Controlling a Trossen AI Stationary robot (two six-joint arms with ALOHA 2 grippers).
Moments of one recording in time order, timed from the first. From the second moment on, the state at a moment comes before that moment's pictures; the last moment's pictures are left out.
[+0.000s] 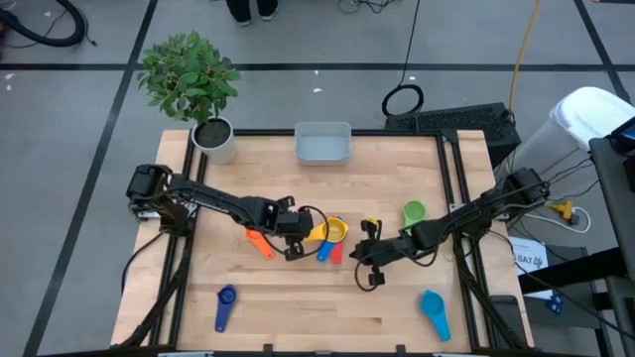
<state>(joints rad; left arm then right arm) -0.14 1.72 1.12 -0.52 -0.18 -0.28 0.36 1.52 0.67 0.07 0.23 0.14</state>
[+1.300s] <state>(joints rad) -0.08 1.73 1.12 -0.51 -0.21 -0.21 0.38 1.65 0.67 0.18 0.23 0.16</state>
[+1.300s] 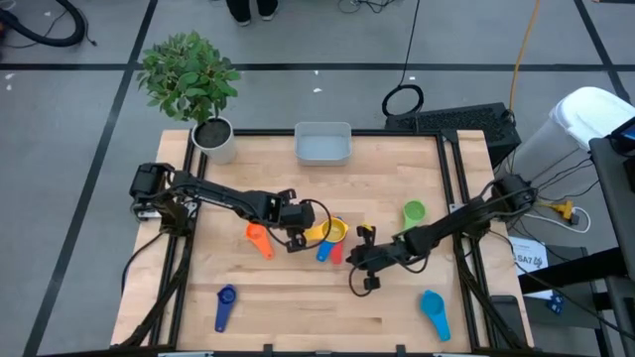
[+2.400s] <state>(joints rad) -0.15 1.83 1.12 -0.34 -0.13 -0.30 0.30 1.69 0.74 0.27 0.21 0.08</state>
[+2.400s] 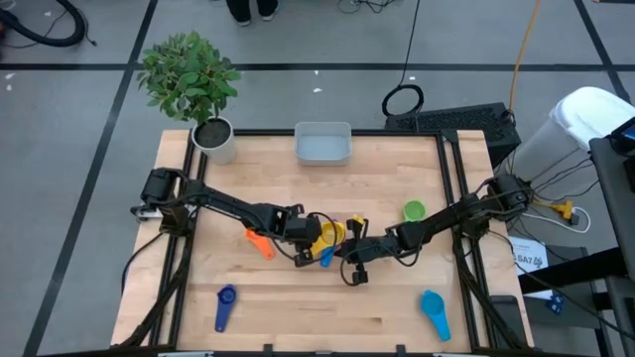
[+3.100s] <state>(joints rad) -0.16 1.82 1.12 -0.30 -0.12 -0.33 0.29 1.69 0.74 0.34 0.21 0.01</state>
